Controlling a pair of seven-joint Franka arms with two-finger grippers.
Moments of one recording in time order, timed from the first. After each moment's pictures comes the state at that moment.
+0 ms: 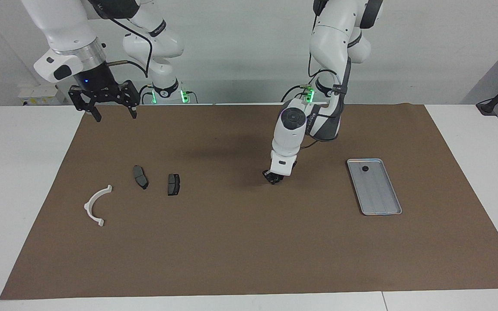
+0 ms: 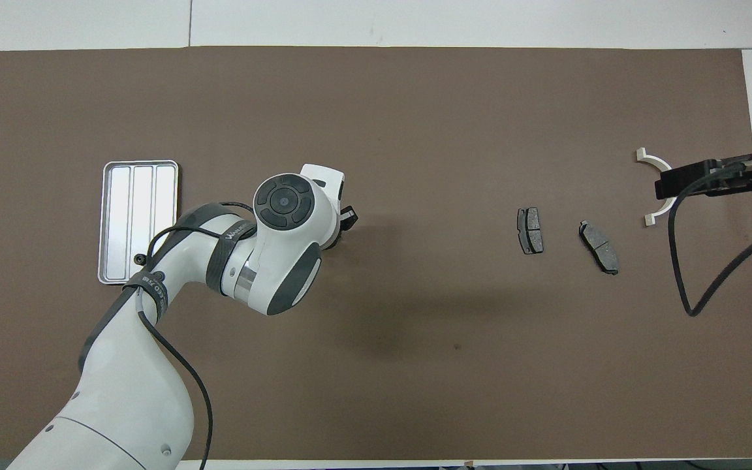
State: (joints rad) left arm -0.58 0.39 -0.01 -1.90 -0.04 2.32 -1.01; right arm 0.02 -0.03 0.02 -1.59 0.04 1.60 -0.02
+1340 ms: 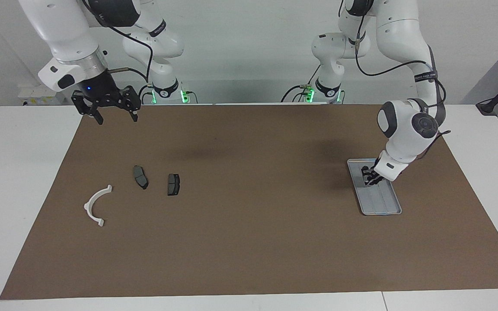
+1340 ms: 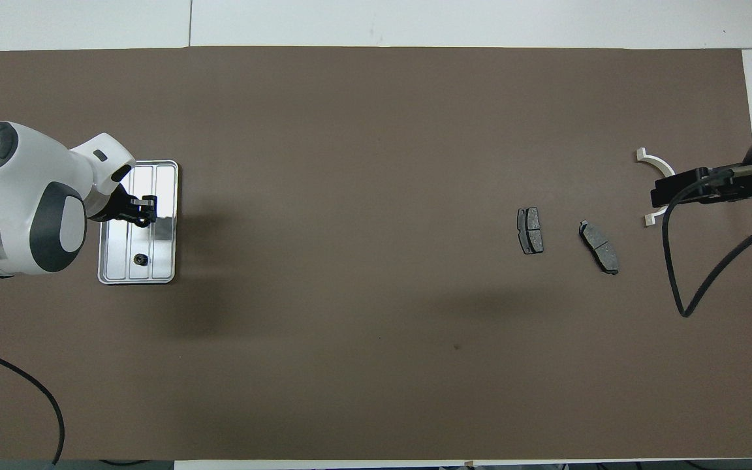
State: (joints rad) left arm -0.04 0.29 0.00 -1.97 0.00 2.21 0.02; right arm 0.02 -0.03 0.01 -1.62 0.03 1.62 -0.02
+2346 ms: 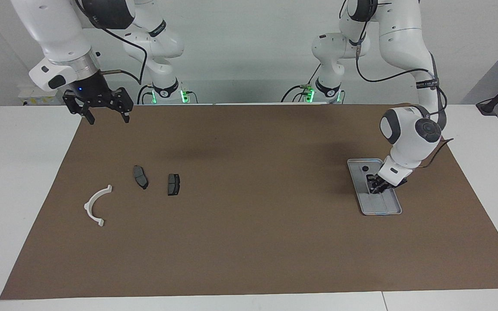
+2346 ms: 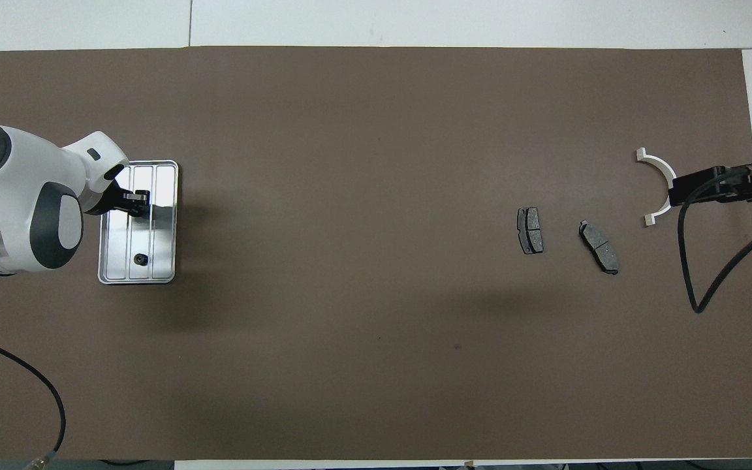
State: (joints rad) left arm 0.00 0.33 0.00 -1.97 0.00 2.32 0.10; right arm -0.01 -0.03 0.01 -1.63 0.00 1.62 -0.02
